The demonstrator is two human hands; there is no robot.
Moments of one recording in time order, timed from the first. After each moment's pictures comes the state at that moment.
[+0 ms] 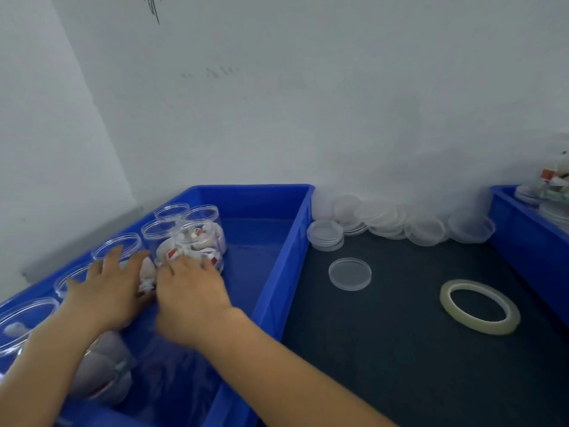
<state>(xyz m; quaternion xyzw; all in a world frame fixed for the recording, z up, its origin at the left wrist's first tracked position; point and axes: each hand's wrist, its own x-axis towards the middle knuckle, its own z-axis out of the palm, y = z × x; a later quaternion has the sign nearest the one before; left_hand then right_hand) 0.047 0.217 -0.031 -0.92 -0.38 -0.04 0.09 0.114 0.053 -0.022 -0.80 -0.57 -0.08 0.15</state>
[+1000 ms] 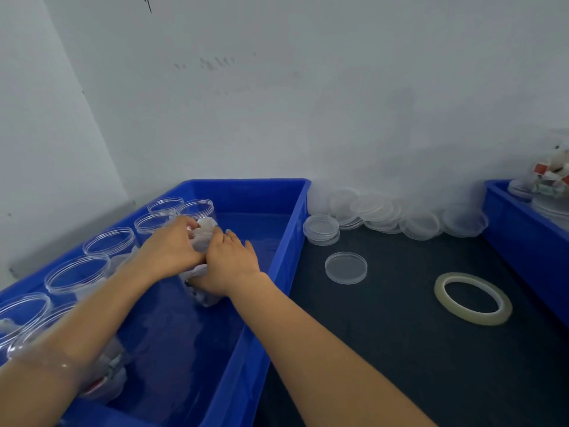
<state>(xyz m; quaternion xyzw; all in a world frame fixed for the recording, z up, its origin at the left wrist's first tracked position) 0.125 0.163 -0.001 -0.93 -0.30 -0.12 -0.16 0.184 0.059 -0.035 -0.86 -0.44 0.06 0.25</state>
